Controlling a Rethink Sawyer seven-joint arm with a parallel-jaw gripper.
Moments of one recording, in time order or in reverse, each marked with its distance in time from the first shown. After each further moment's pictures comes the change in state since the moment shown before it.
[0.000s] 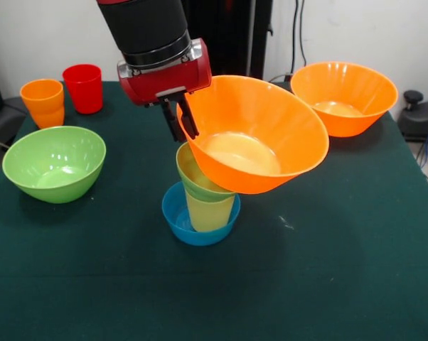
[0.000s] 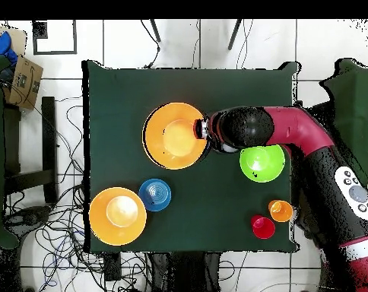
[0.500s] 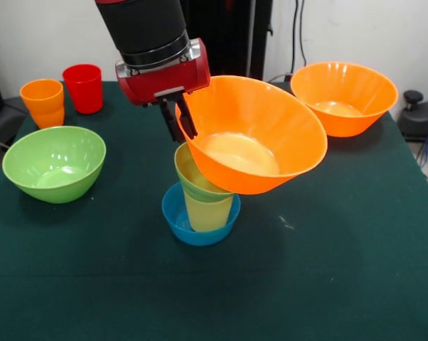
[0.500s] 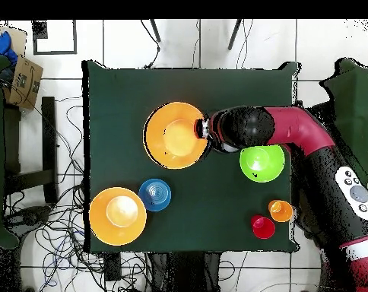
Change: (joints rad) arm 0.001 0.000 0.000 -0.006 0.000 0.006 0.000
